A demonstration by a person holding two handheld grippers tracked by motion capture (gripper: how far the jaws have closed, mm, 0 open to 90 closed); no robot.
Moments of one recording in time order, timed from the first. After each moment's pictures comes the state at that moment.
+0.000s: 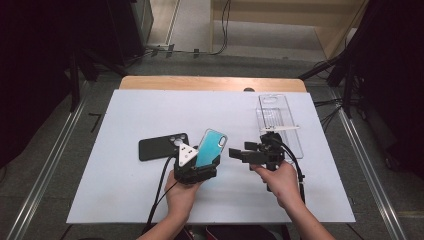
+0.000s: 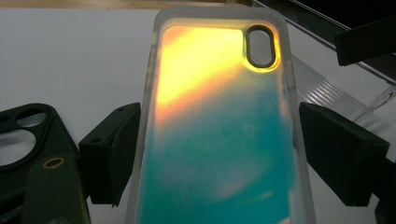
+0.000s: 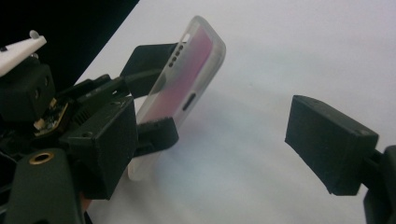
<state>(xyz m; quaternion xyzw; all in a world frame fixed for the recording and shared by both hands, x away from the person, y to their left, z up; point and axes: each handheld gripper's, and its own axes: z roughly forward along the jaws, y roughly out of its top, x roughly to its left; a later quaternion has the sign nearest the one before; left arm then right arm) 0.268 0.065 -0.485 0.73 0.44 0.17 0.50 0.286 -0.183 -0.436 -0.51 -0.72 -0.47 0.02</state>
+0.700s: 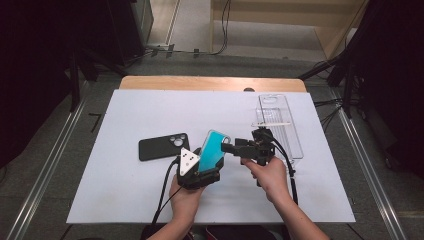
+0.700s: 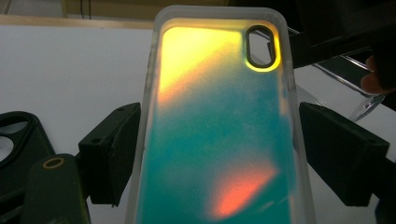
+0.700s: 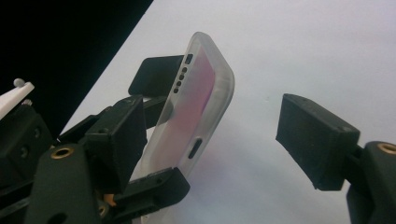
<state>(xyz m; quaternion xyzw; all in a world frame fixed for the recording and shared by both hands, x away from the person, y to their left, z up) 0.253 0.060 -0.491 0.70 0.42 0.19 0.54 0.302 -0.165 -0.440 -0.52 -0.70 -0.48 0.05</state>
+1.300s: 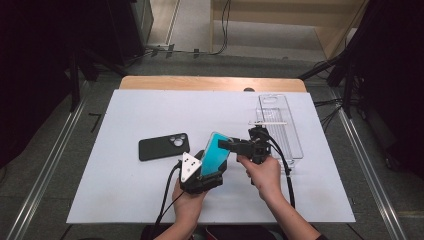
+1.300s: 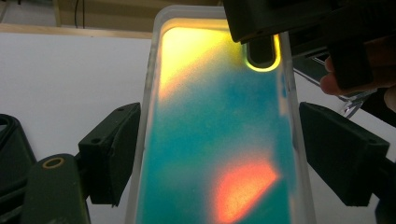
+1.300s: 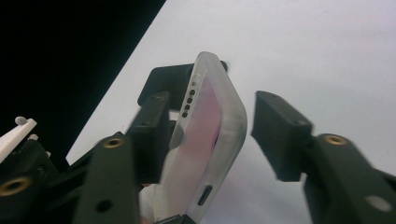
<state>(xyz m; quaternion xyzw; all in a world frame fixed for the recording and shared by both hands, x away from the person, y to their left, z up) 0.244 0.055 -0.495 0.69 0.42 0.19 0.56 0.307 -0.156 -0.441 -0.53 -0.68 -0.50 0.06</state>
